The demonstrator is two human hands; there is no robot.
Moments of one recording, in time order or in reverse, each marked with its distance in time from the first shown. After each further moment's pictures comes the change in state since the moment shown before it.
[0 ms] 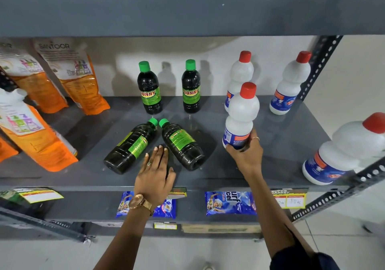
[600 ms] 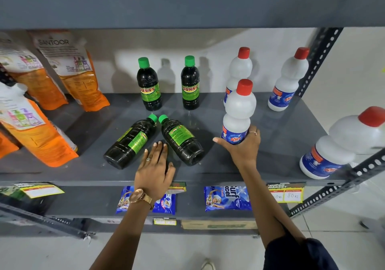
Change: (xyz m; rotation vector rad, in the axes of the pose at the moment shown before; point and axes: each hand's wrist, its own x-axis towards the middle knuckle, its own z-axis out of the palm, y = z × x) left_hand -0.001 0.001 -0.002 -0.004 -0.017 -0.017; right_hand -0.005 -0.013 0.005 -0.078 0.079 0.004
